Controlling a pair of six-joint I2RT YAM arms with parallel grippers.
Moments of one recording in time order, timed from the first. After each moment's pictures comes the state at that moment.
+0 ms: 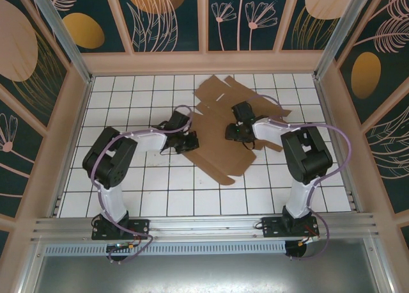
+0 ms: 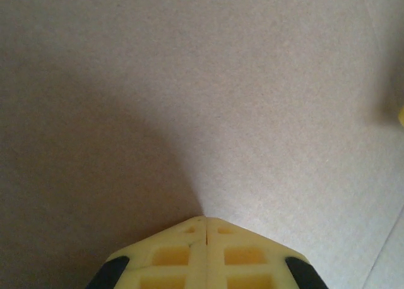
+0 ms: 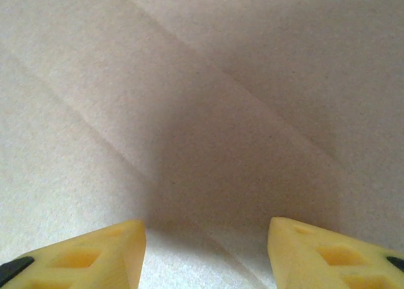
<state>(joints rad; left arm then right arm) -0.55 1.86 1.01 -0.16 0.30 -0.78 0.50 1.86 1.11 -0.33 -0.02 0.50</state>
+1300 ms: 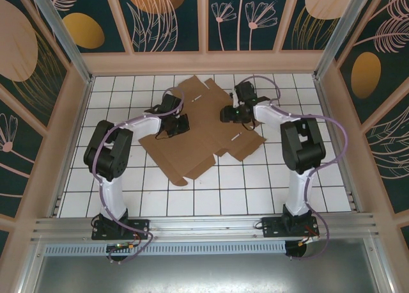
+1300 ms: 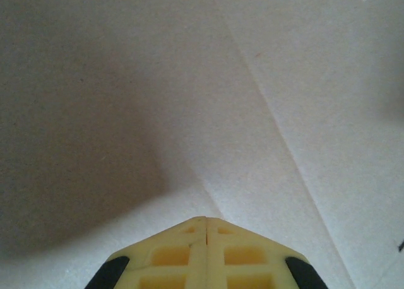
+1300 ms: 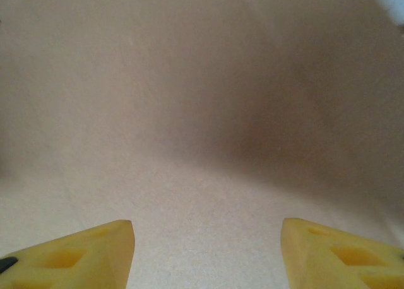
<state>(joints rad) -0.43 1.97 1.25 -0.30 0.21 -0.69 0.40 1.99 1.40 -0.45 -0.18 0.28</state>
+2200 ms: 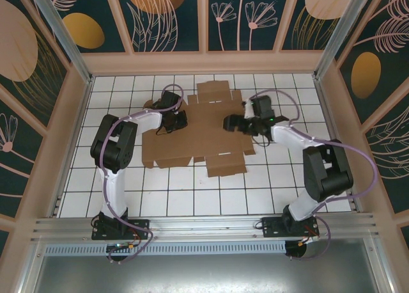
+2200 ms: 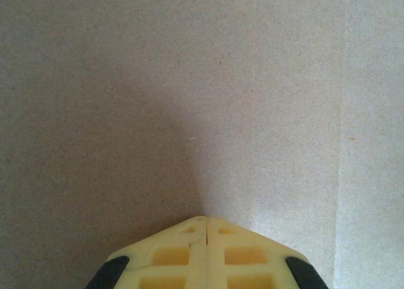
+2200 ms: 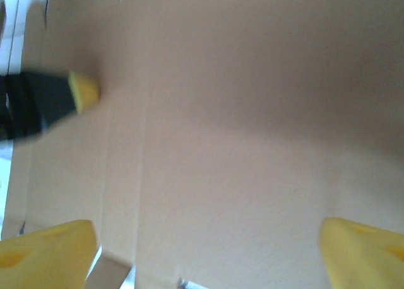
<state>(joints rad) -0.39 2.08 1.34 -0.28 0.18 -0.64 0.32 1.60 0.99 -0.21 -0.35 0.42</state>
